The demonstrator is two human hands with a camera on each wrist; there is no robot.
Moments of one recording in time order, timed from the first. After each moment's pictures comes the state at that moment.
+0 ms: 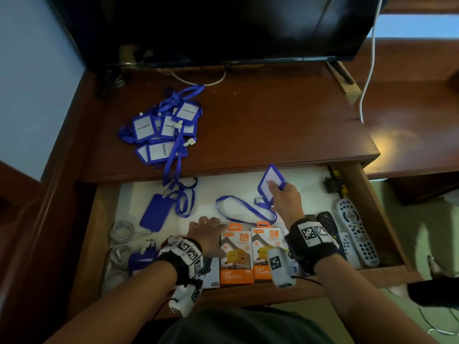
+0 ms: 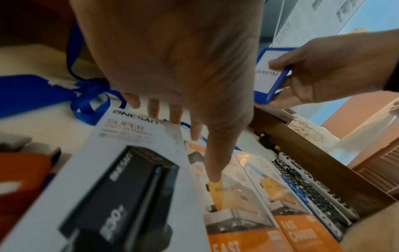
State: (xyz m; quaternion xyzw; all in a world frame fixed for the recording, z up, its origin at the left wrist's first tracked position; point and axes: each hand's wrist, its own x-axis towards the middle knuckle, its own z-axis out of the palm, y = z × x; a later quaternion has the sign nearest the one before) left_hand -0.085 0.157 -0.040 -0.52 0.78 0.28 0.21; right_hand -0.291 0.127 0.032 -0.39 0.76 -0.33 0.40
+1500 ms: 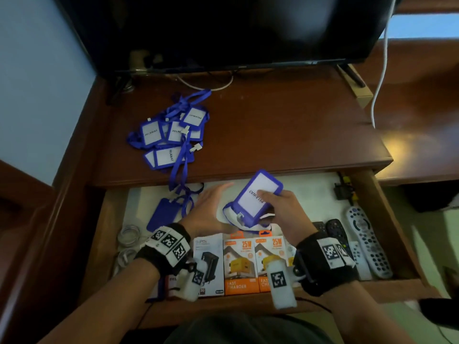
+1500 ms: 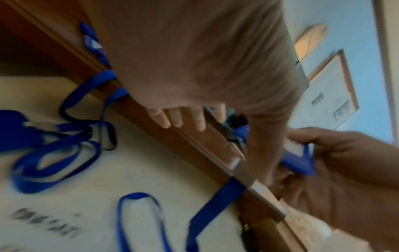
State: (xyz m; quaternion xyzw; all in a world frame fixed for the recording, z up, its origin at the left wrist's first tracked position) left_hand -0.071 0.122 0.037 -0.52 0.71 0.47 -0.13; right_hand -0.268 0.142 0.084 -0.31 0.61 -0.38 0.62
